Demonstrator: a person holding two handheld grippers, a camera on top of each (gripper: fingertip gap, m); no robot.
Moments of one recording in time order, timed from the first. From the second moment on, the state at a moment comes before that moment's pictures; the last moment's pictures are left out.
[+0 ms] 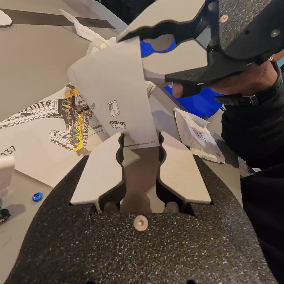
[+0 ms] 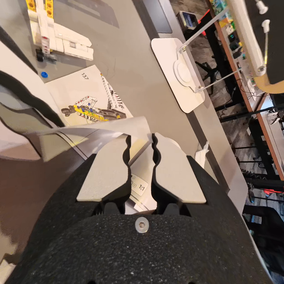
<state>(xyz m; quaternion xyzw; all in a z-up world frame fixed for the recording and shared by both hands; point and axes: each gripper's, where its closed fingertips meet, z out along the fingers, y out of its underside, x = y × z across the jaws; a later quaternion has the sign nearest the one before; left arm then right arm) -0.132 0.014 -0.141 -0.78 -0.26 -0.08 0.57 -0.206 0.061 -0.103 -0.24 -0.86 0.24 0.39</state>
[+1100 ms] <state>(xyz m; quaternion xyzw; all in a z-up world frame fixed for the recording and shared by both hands) -0.124 0.022 -0.146 -0.81 -0.22 -0.03 0.55 -0.168 0.032 -0.109 -0.46 -0.74 0.48 0.03</state>
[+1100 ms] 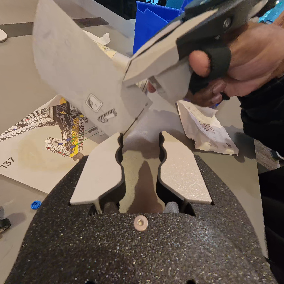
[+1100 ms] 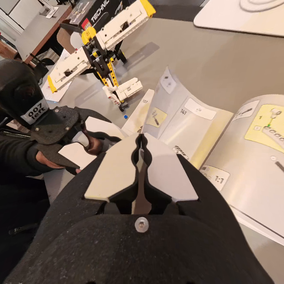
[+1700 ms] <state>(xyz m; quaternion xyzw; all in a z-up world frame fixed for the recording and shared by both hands) -0.105 -0.011 -0.135 -0.80 -0.19 -0.05 0.57 -0.200 0.178 -0.083 -0.50 -0.79 0.32 0.17</state>
